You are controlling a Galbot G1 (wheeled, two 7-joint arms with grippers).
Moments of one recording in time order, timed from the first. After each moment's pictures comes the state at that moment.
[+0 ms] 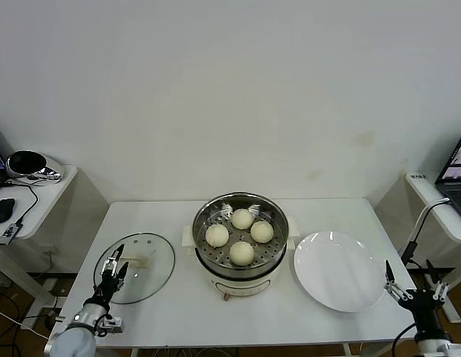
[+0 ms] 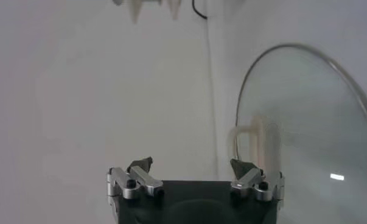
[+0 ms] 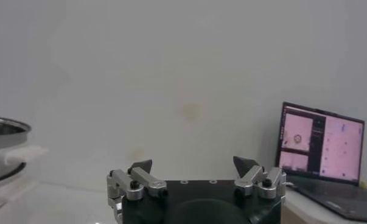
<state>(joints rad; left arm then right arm) 1.27 -1.07 -0.51 -1.44 1.21 -0.09 -0.22 -1.64 1.42 1.03 1.96 0.21 0.22 -0.21</state>
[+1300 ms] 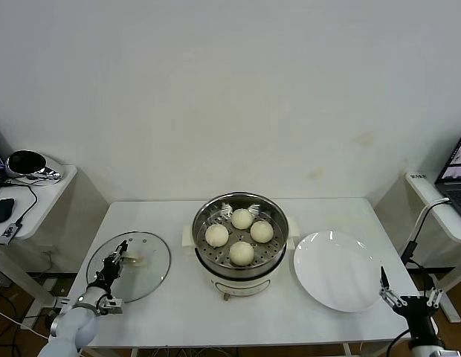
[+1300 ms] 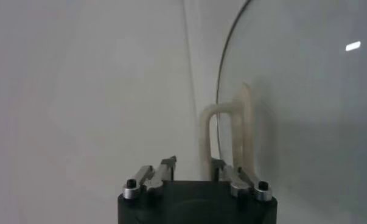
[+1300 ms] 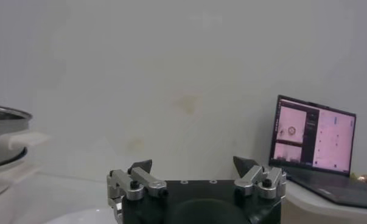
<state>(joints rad) 1.08 -1.06 -0.45 -1.22 1.17 -0.15 -0.26 -1.64 1.45 1.00 1.93 0.18 0.26 -0.22</state>
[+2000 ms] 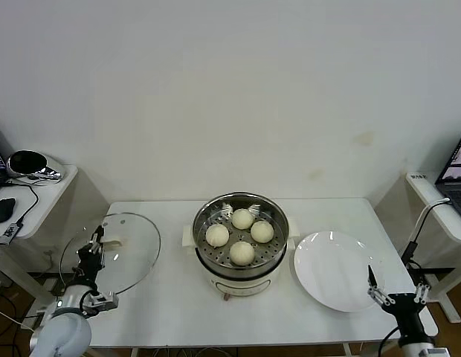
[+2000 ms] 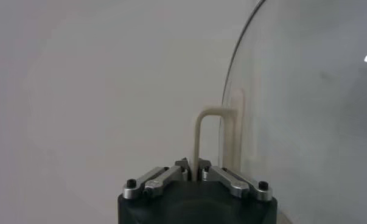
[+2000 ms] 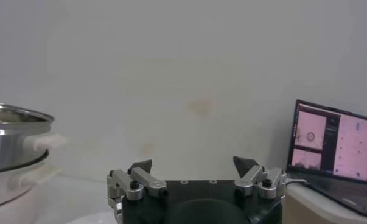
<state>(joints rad) 1.37 -0.94 -0.52 -1.87 0.93 0.30 -0.08 -1.64 1.43 0.95 1.93 0.14 0.28 -0.22</state>
